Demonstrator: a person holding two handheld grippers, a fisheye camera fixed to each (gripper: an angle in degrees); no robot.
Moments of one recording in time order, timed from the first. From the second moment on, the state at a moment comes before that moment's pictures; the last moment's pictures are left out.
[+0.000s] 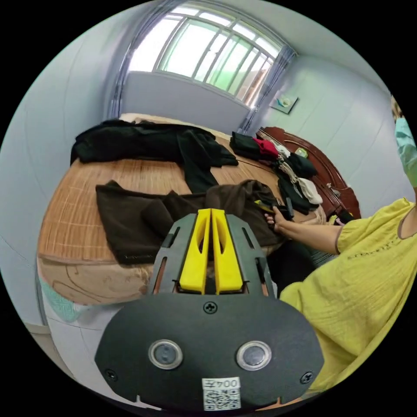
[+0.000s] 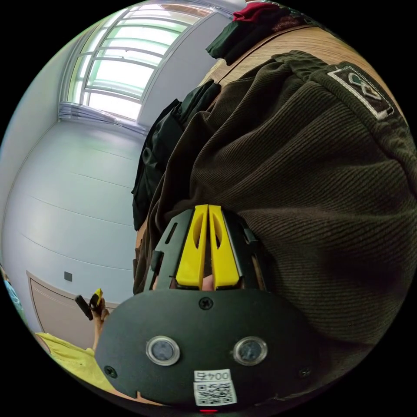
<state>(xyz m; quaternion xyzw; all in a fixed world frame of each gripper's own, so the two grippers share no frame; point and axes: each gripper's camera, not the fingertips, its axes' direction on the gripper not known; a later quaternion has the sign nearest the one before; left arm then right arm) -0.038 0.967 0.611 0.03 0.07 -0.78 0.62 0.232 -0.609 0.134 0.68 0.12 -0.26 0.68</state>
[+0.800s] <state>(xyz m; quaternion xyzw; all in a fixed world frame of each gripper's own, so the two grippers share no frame) -0.212 0.907 1.019 -0.20 0.11 -0.71 0.67 0.201 -0.558 0.170 0.67 0.11 -0.27 0.68</state>
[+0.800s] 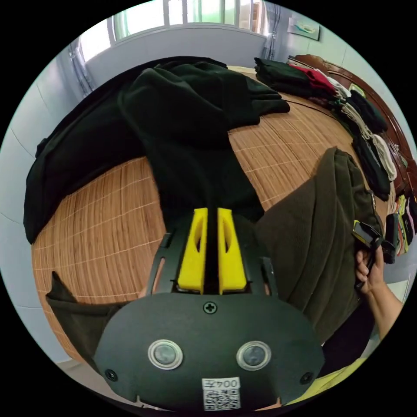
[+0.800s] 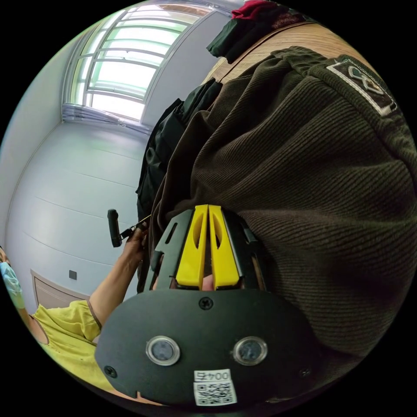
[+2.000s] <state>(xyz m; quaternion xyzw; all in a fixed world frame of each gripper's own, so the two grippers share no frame) 0.122 1.061 0.556 -0.09 0.04 -0.89 0.45 0.075 -0.509 0.213 0.67 0.10 -0.26 0.69</state>
